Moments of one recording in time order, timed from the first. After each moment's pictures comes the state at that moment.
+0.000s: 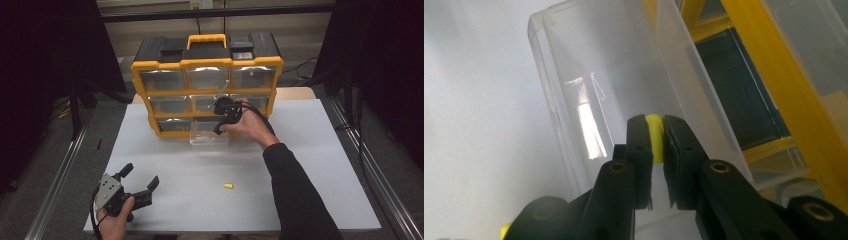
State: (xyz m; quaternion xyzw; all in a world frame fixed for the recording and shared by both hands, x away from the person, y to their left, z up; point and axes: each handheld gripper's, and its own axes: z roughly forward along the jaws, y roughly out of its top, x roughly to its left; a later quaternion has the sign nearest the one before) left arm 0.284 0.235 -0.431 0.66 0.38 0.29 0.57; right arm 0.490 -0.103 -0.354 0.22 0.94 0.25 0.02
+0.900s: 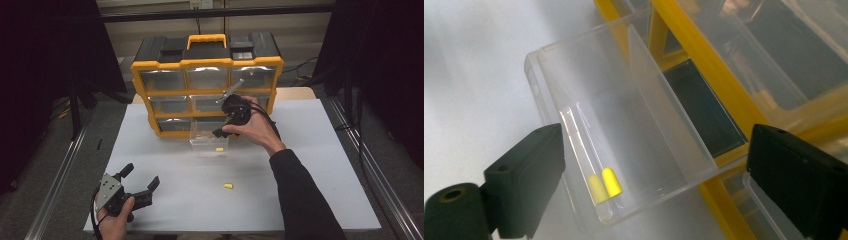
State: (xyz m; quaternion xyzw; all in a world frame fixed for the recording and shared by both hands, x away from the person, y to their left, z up) left arm 0.284 0.235 -0.431 0.66 0.38 0.28 0.58; right arm 0.474 -0.124 -0.344 0.26 0.91 0.33 0.08
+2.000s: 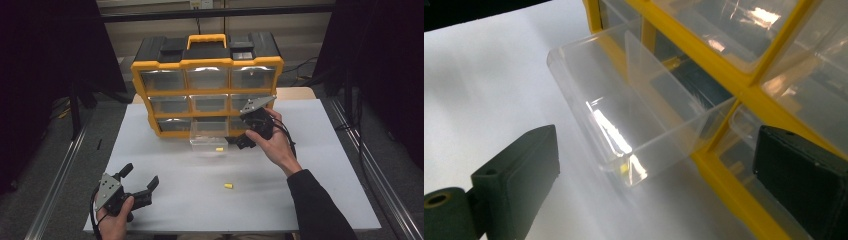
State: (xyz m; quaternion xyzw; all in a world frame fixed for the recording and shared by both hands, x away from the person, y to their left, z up) left arm 0.284 0.236 -0.431 0.66 0.39 0.28 0.58; right arm 0.423 -0.170 -0.356 0.29 0.85 0.42 0.13
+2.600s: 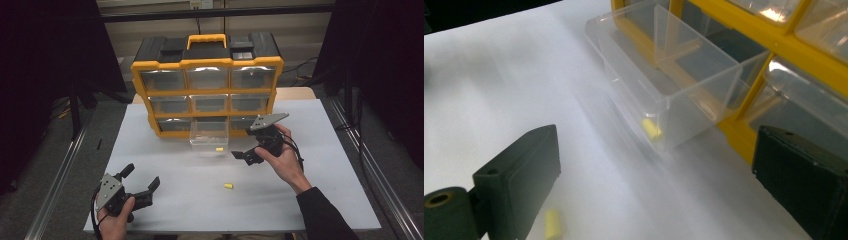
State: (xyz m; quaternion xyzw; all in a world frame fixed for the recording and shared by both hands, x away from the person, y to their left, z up) left arm 0.284 0.235 -0.431 0.67 0.38 0.28 0.57; right arm 0.384 -0.188 -0.373 0.29 0.84 0.44 0.12
